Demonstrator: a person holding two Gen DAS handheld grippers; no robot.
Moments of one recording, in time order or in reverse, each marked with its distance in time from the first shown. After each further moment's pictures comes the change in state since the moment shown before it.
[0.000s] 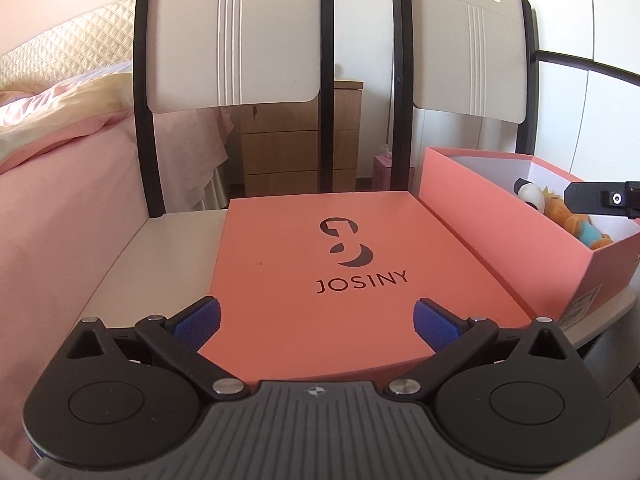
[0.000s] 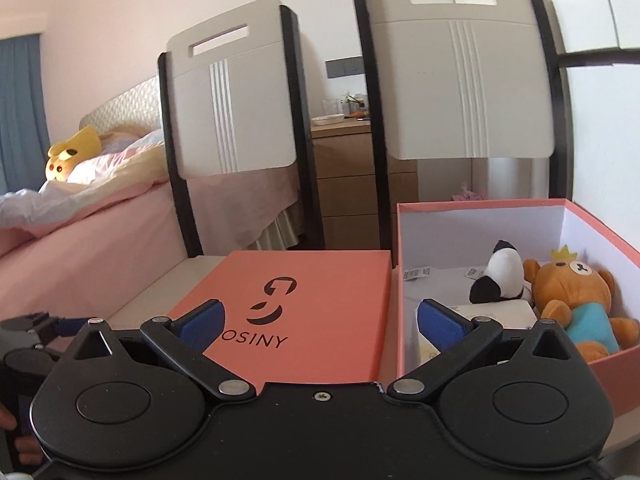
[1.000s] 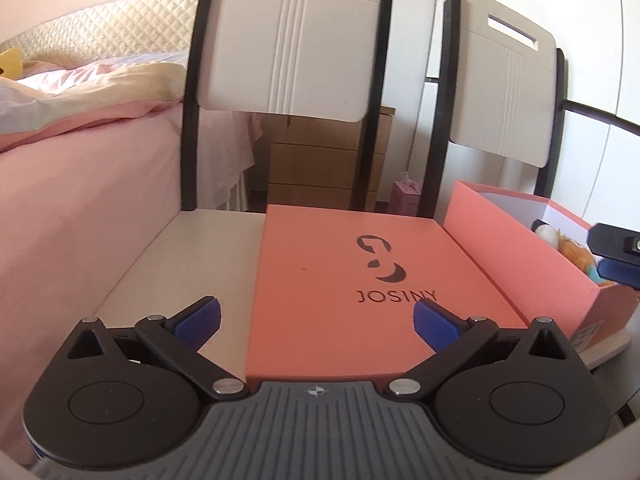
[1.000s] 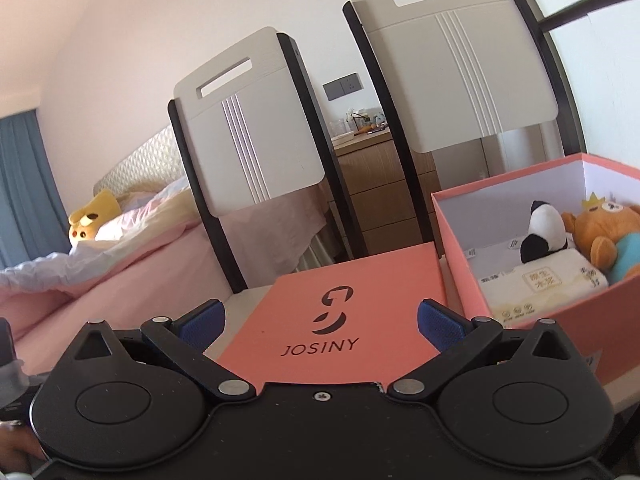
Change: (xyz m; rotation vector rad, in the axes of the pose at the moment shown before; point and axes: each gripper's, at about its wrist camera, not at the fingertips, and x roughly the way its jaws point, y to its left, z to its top) left arm -0.021 0.051 -0.010 -0.145 -0.056 0.016; right arm -0.011 0.032 -0.035 0.257 -0.098 0.074
